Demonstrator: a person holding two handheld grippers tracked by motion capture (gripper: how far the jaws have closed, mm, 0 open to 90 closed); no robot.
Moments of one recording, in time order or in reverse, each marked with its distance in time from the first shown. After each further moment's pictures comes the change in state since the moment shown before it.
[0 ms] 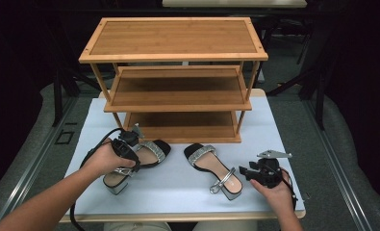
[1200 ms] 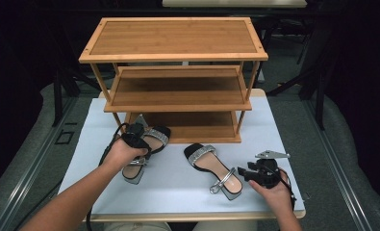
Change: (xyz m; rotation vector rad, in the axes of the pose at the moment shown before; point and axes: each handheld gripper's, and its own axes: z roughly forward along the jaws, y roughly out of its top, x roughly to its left) left arm 0.010 0.038 0.026 -0.108 0.028 -0.270; right arm 0.003 -0.001 0.003 0.008 0.012 -0.014
